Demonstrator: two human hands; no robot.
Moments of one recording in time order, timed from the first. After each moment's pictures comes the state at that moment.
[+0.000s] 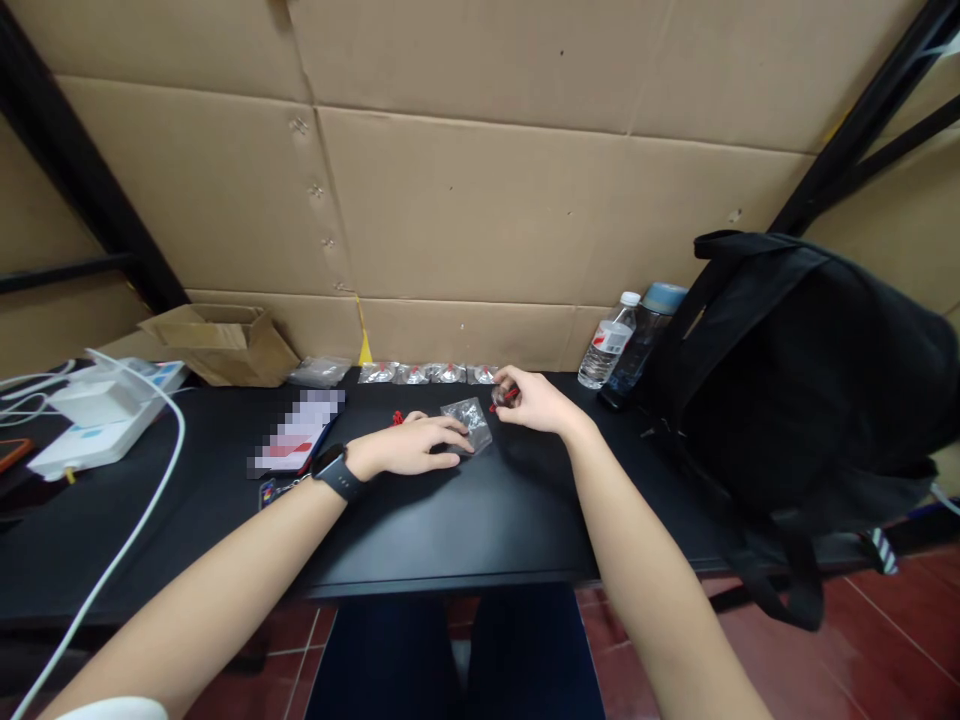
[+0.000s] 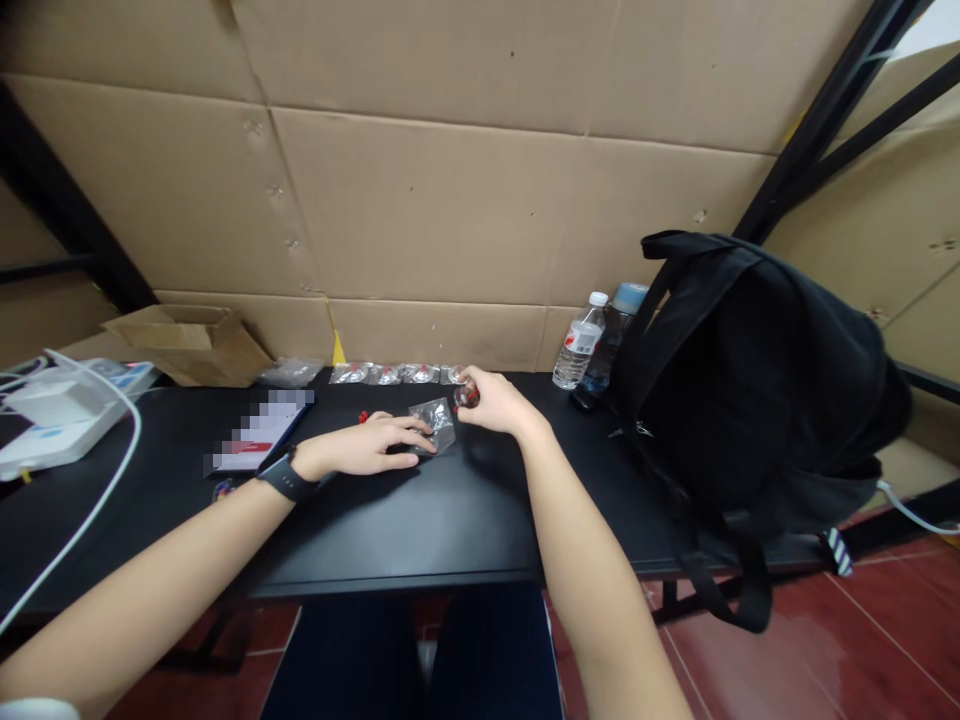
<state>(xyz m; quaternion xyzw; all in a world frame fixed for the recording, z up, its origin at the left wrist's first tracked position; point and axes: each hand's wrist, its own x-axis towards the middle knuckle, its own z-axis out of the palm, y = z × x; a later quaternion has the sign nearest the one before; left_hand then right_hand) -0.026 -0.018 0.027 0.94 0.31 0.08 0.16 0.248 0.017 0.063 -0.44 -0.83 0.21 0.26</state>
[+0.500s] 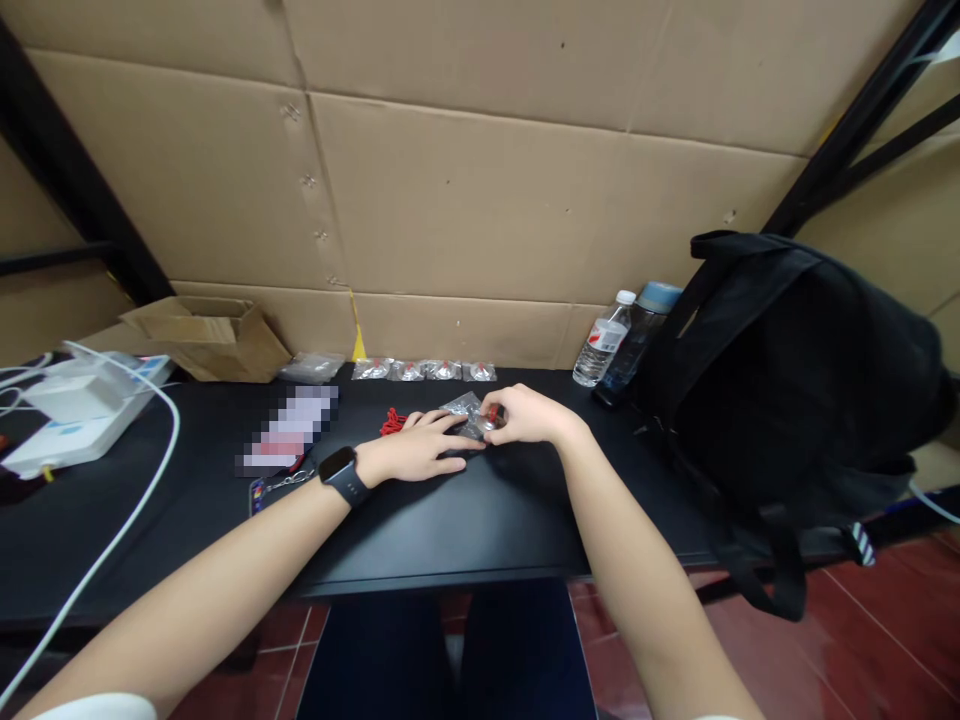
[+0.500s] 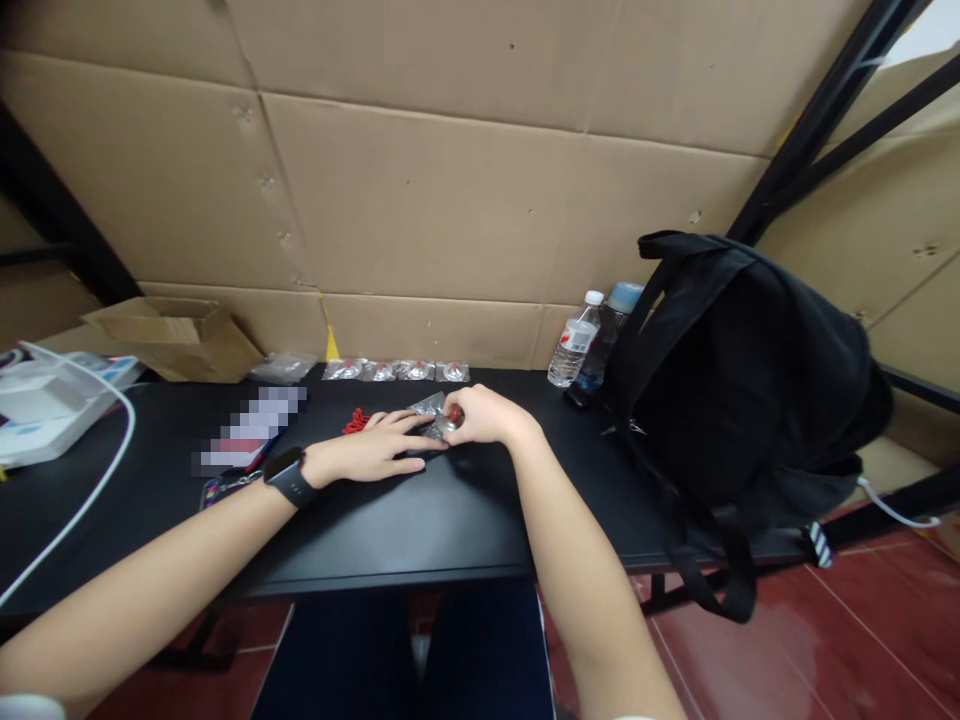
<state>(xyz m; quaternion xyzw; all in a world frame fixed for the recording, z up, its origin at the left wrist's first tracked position) -0.009 -0.029 0.018 0.92 0.38 0.02 0.11 0.234 0.000 0.075 -0.42 -0.89 0.17 0.09</state>
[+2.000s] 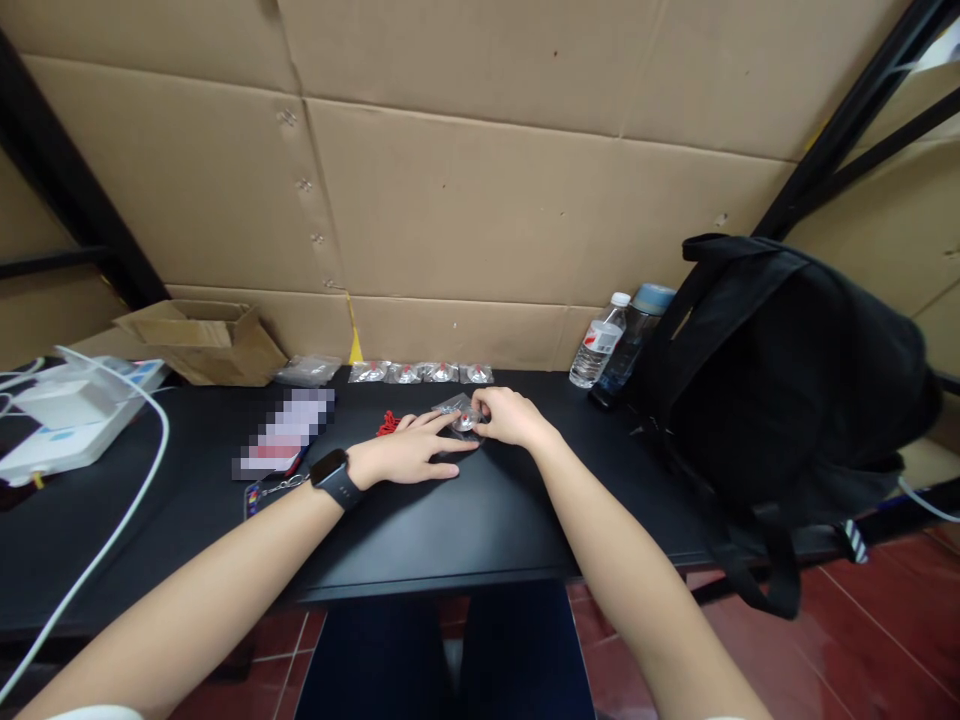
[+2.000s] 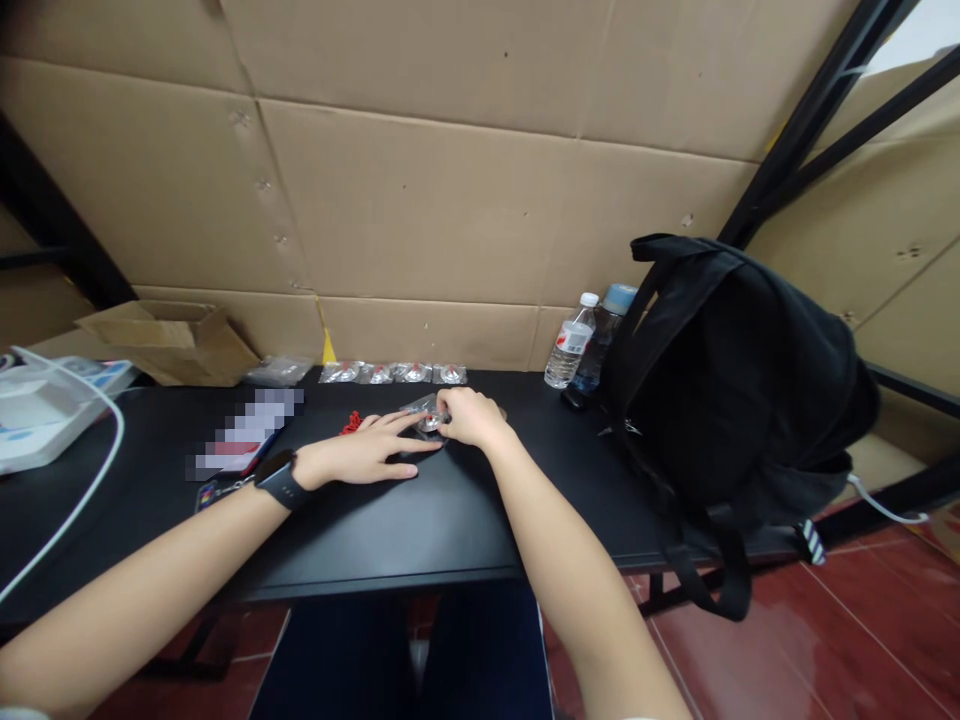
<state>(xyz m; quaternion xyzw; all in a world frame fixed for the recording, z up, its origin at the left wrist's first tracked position) -0.017 -0.024 0.014 0.92 0.38 0.02 0.13 0.216 0.010 0.043 -0.51 -0.85 0.08 0.12</state>
